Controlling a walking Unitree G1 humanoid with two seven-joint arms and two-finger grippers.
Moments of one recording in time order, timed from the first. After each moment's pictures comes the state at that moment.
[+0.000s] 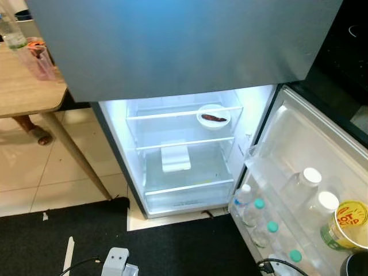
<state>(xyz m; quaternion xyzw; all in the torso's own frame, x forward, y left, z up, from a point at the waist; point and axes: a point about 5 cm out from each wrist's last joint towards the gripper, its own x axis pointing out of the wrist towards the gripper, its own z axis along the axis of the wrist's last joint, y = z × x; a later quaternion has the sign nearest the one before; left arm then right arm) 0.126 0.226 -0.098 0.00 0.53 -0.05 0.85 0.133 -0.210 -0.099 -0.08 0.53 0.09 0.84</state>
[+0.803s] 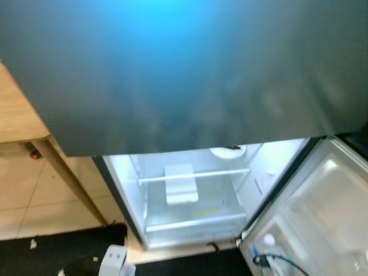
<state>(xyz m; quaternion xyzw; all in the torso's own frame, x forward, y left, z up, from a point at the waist) 0.130 0.227 -0.096 0.01 0.52 -0.06 0.85 0.144 -0.205 -0.096 -0.07 0.51 0.11 0.85</state>
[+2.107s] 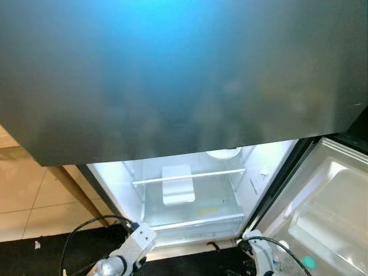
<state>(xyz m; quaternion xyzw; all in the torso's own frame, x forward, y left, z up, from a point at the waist) 0.197 0.208 -0.067 0.27 0.40 -0.25 0.84 0.176 -0.159 -0.080 0.05 0.44 0.26 0.86</state>
